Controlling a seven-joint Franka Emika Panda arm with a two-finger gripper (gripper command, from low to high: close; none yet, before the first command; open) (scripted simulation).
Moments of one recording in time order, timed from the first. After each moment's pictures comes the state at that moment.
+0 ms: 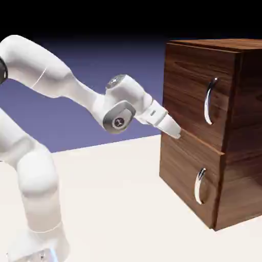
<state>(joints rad) 0.03 -0.58 -0.02 -2.80 -0.05 3.03 0.78</state>
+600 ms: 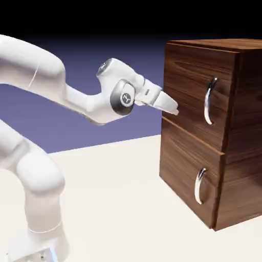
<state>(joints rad) 0.28 -0.68 -0.30 -2.70 -0.84 2.98 1.37</state>
